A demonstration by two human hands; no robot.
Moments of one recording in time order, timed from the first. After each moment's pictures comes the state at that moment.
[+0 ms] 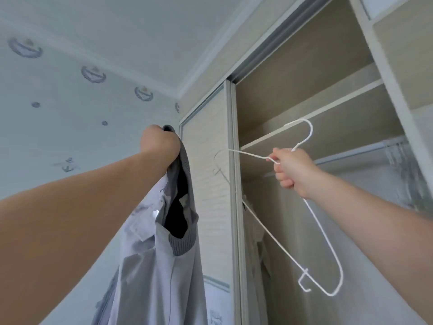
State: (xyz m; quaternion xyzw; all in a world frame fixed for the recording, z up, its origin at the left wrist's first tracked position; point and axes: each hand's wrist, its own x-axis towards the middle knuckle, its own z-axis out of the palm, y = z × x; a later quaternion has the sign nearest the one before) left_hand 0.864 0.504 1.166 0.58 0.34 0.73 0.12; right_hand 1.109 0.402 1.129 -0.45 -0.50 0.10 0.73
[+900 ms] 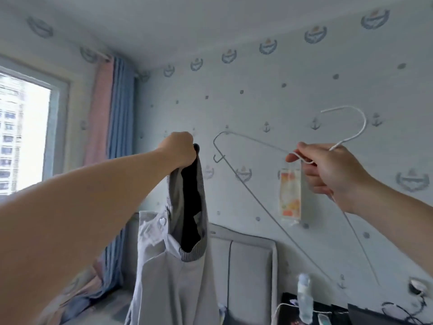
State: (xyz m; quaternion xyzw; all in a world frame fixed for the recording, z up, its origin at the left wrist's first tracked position) left_hand 0.373 0.245 1.048 0.45 0.80 0.26 -0.29; right_hand 0.665 0.341 1.002 -0.15 -0.72 0.43 0.52
